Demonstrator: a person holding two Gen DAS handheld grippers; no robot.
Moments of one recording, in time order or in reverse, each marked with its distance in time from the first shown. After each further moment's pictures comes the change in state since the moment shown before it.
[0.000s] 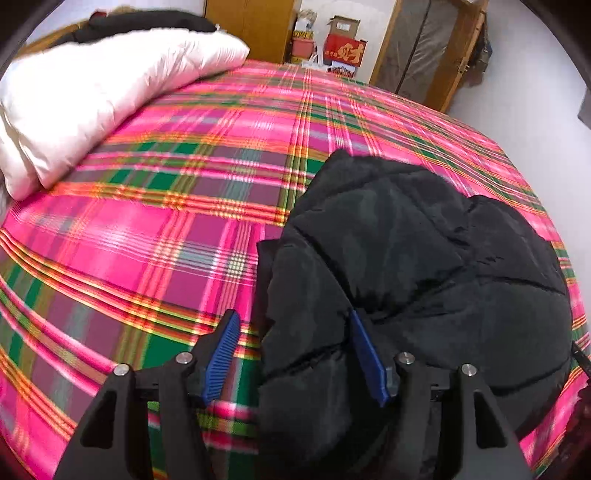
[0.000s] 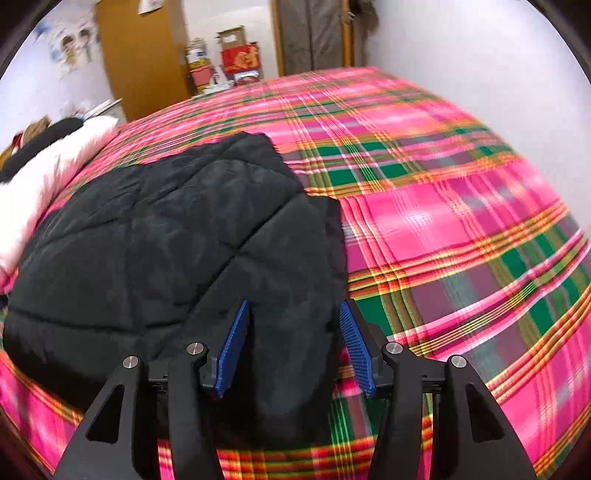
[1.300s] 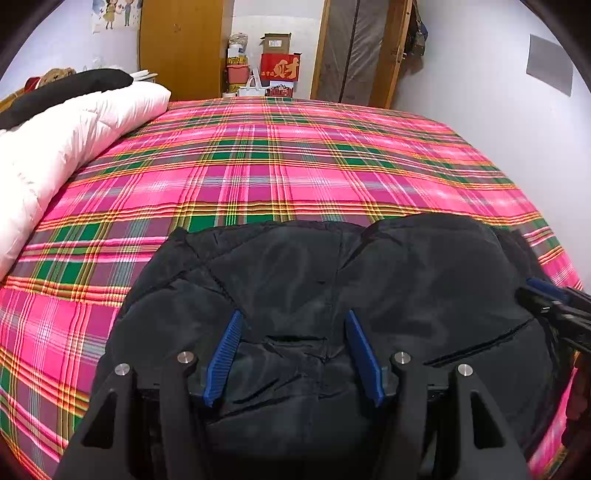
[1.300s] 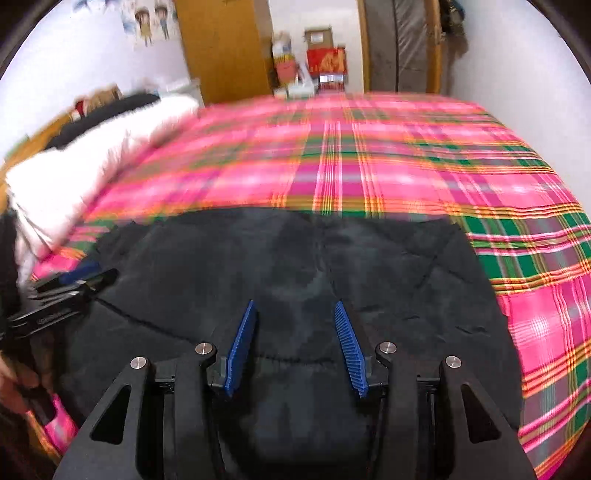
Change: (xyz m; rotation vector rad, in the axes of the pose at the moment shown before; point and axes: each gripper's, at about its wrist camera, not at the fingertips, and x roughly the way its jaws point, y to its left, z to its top) left arm 0.022 -0.122 0.036 0.230 -0.110 -0.060; right arm 0.046 0.154 0.061 -0.258 0.033 0.167
